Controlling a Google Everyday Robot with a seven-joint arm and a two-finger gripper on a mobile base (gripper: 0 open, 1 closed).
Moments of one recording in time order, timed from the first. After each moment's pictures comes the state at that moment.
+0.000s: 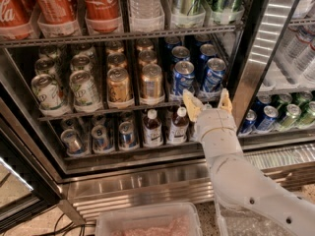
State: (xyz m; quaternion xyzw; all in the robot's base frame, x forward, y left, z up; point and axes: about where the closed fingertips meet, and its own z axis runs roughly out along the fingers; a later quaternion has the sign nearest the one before) arm 0.586 -0.152 0.838 0.00 0.69 0.01 0.73
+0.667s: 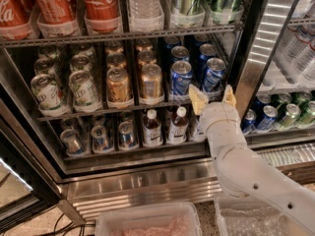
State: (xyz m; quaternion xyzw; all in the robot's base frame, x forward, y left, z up) arm 0.608 -0.169 0.835 0.00 0.70 0.01 0.72
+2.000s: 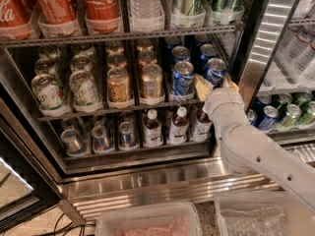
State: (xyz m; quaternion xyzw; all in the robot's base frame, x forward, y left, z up) arm 0.653 -0.197 0.841 0.01 0.70 0.01 0.71
